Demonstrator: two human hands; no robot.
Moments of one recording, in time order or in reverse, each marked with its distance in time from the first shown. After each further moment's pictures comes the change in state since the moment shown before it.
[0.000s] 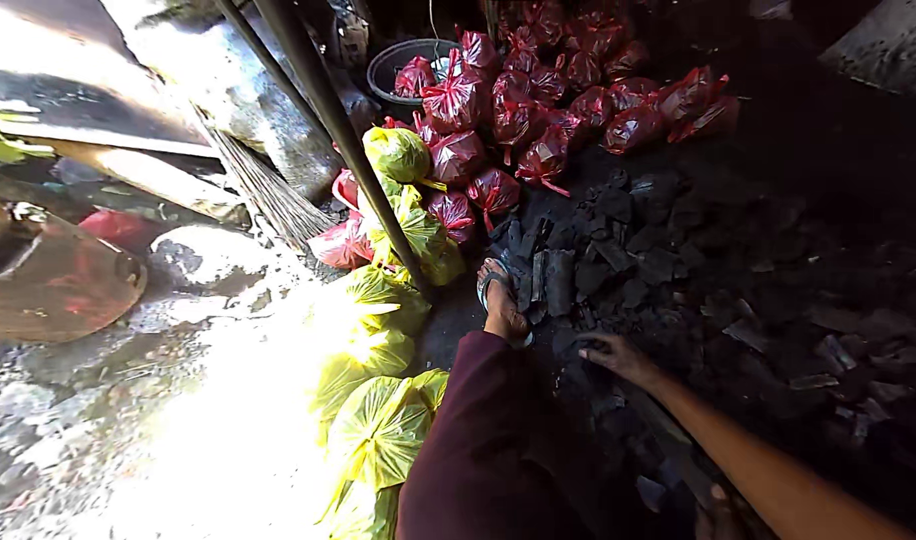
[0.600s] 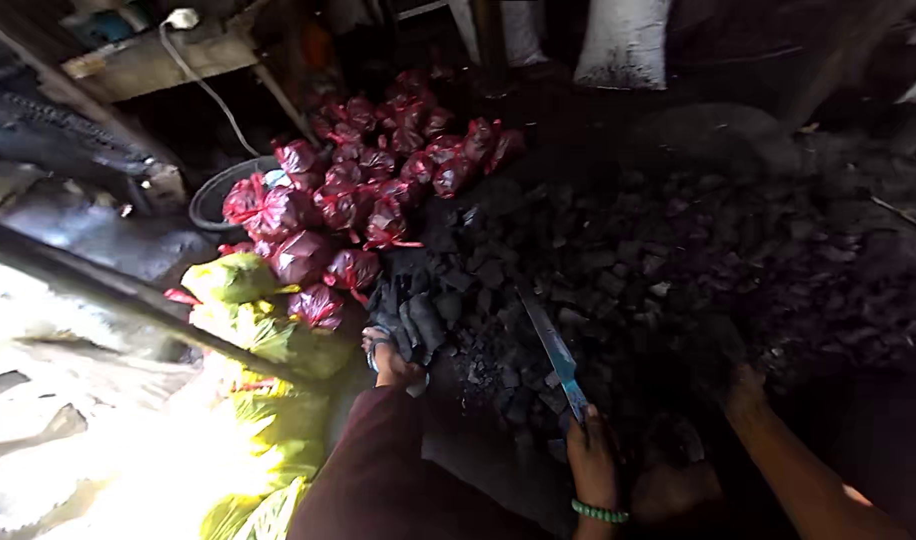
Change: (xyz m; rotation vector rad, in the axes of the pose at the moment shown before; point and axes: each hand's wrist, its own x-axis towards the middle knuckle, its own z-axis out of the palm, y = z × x) left_hand -0.009 -0.030 0.005 0.642 -0.349 0.449; right_hand -0.298 0.178 -0.085 1.156 1.482 0.281
